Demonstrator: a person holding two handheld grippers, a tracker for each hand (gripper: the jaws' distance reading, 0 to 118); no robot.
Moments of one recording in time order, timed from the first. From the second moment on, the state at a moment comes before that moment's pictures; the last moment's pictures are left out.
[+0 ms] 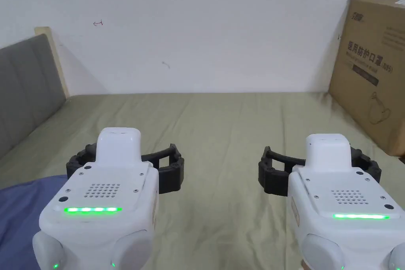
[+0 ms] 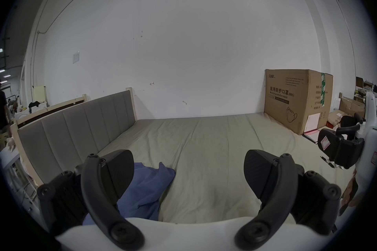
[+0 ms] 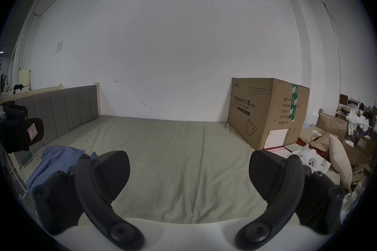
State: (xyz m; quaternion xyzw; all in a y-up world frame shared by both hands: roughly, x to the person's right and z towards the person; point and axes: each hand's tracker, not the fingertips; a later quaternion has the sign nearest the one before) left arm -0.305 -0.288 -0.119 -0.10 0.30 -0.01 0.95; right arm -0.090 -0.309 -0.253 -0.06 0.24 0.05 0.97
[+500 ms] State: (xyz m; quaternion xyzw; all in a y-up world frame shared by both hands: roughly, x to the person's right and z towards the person) left arm -0.333 -0.316 -0.109 -0.02 0.23 0.26 0.94; right arm -0.139 -0.311 -0.226 0.10 0.13 0.36 0.92
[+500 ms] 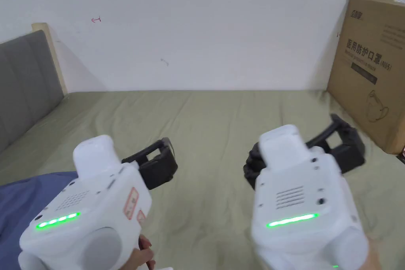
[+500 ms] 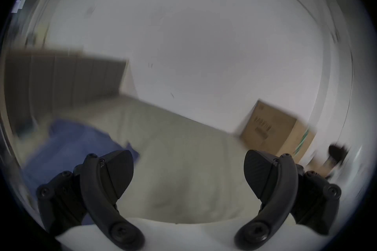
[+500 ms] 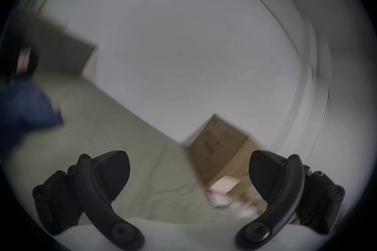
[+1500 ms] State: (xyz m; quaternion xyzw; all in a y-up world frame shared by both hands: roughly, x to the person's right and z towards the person) left arm -0.288 -0.295 -0.134 -0.07 0.28 -0.04 0.96; right arm -0.089 -0.301 -0.254 -0.05 0.19 0.03 0.98
